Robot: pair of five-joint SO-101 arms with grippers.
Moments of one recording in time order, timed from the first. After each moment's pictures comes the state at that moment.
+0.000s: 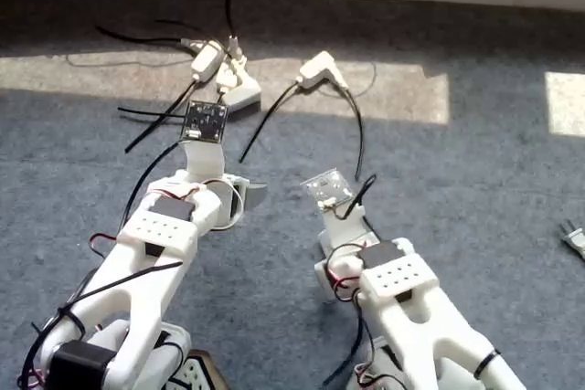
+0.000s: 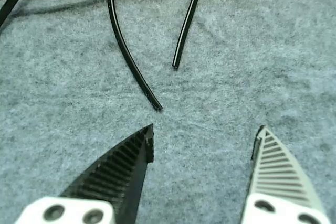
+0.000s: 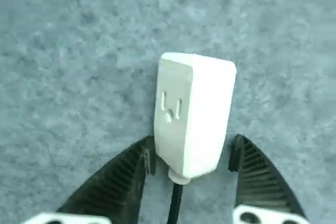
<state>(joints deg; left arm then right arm) 7.3 -27.1 61.6 27.5 7.1 -22.5 -36.9 73.3 47.0 5.4</state>
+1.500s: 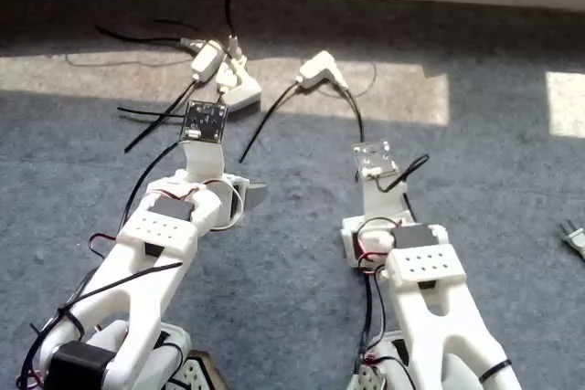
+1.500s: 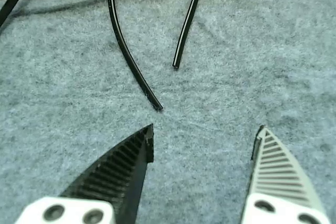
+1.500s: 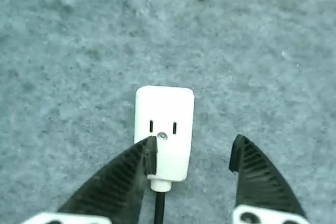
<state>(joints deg) 7.3 -27.1 61.6 27.5 7.1 -13.0 -37.0 68.3 46.5 5.4</state>
